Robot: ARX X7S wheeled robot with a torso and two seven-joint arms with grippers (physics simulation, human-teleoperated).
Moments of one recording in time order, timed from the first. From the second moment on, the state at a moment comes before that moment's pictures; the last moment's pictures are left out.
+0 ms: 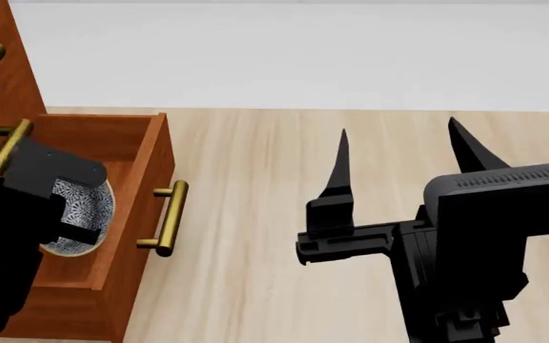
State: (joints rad) left arm -1.07 -0.36 0.88 -0.70 -0.56 -0.57 -0.48; right arm 0.49 0.49 -0.18 -0.61 0.62 0.64 0.36
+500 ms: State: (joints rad) left arm -1.06 -0.34 0.88 -0.76 -0.55 -0.55 -0.46; right arm 0.49 0.50 -0.18 -0.61 0.62 0.63 0.36
